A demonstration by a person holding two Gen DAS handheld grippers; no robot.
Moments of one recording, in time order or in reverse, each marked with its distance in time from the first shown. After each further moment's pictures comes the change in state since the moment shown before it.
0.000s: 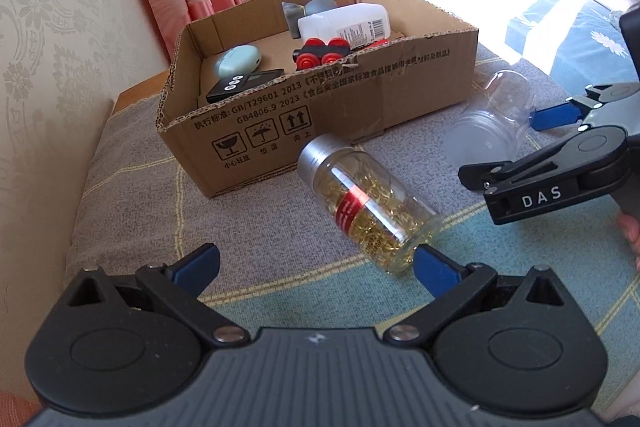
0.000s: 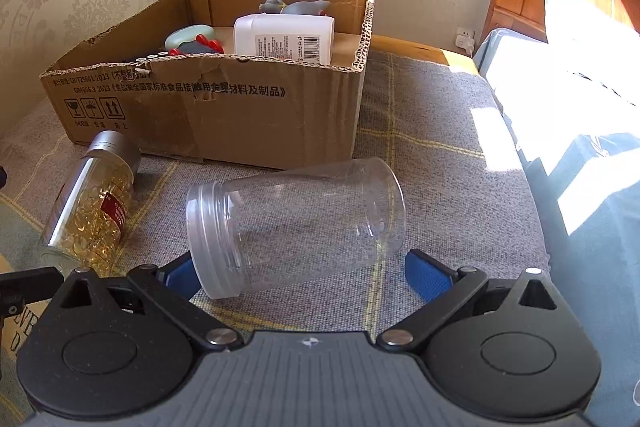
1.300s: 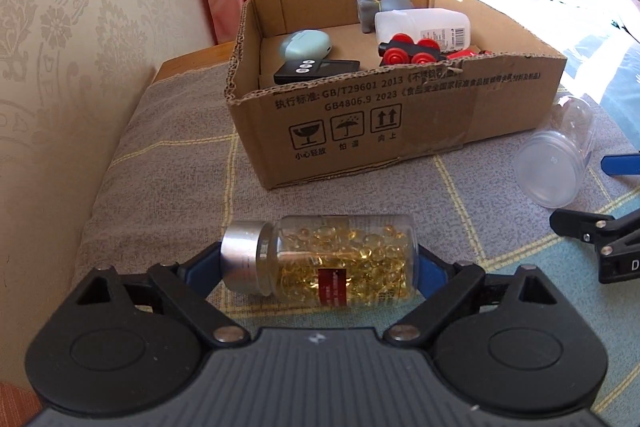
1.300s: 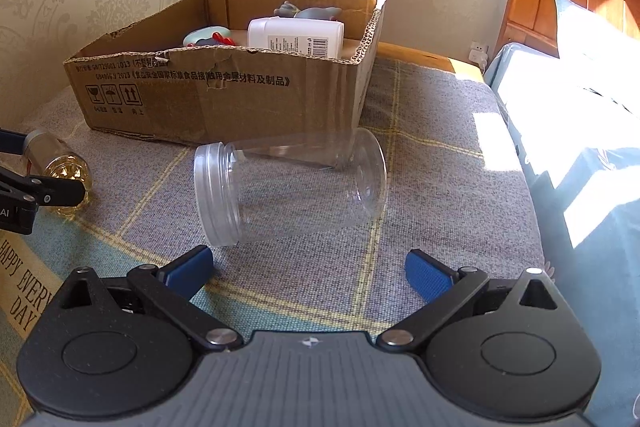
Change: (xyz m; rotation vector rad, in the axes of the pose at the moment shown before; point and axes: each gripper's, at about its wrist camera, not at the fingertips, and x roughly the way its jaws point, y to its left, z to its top) left arm 0.024 0.039 -0.006 -0.156 0.003 0.058; right arm -0.010 -0.007 -0.015 -0.045 -0.039 0.040
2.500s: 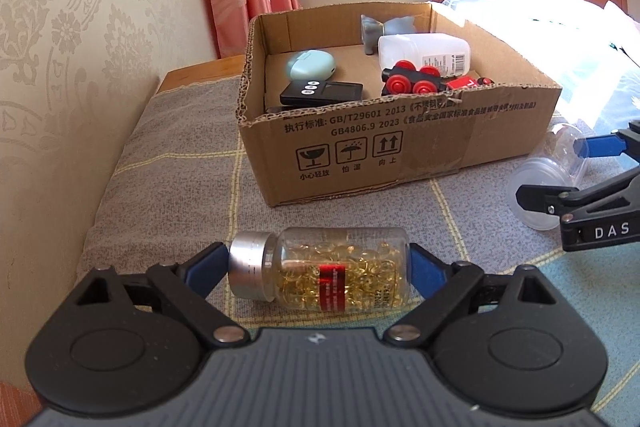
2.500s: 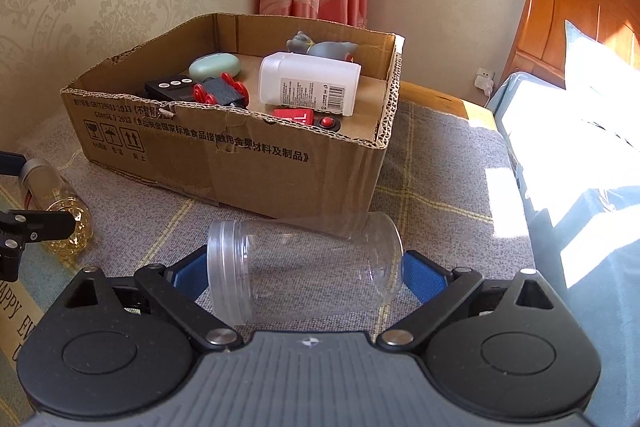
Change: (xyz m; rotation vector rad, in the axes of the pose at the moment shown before) left arm -0.010 0.007 0.004 -0.031 -0.045 -0.025; right arm 0.008 0.013 0.041 -0.061 -0.031 -0.015
